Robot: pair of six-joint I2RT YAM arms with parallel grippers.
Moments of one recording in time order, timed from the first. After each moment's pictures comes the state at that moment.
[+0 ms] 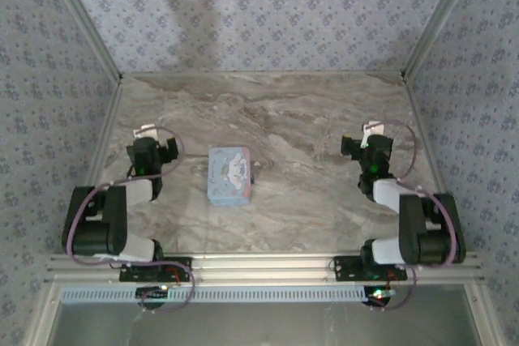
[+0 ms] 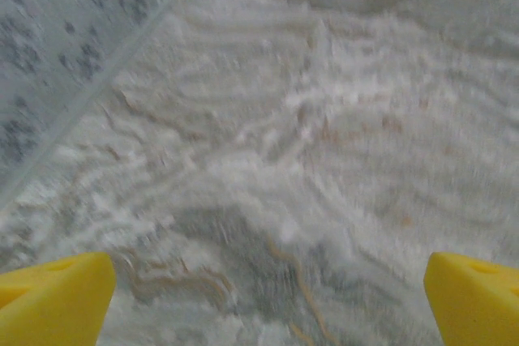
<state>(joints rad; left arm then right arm) -0.01 1.40 0.46 0.51 -0.26 -0.09 0.02 1.31 0.45 0.49 0.17 -0.01</state>
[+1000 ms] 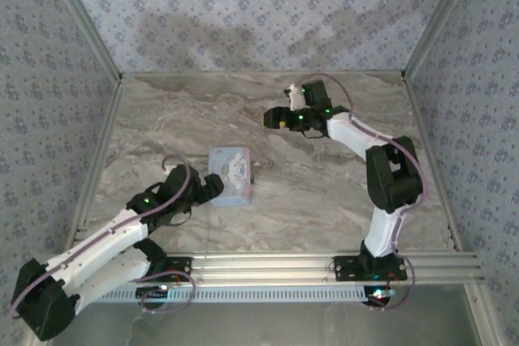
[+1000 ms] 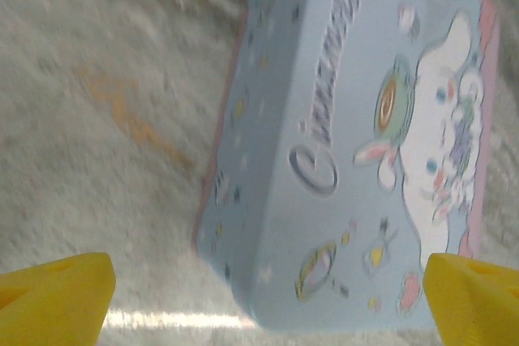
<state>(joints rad) -0.72 0.82 0.50 -0.54 -0.12 -1.05 0.40 1.87 1.36 -0.24 -0.59 0.38</state>
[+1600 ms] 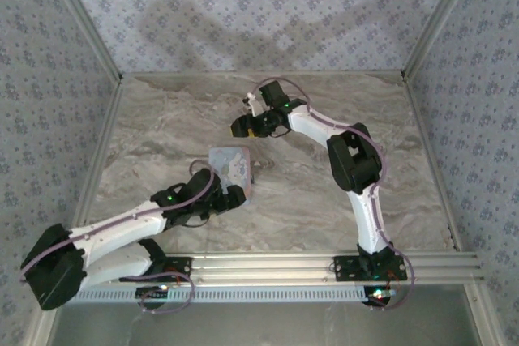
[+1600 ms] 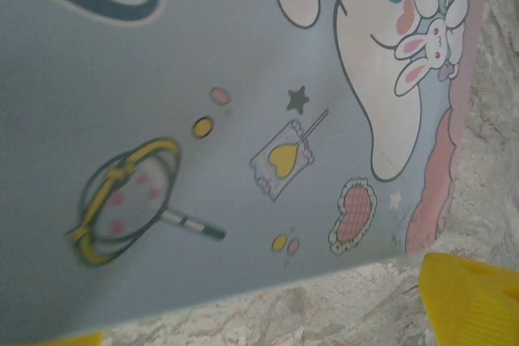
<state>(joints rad) -0.85 1.05 0.49 -0.33 0.04 -1.10 0.56 2.20 1.74 -0.44 -0.69 0.34</state>
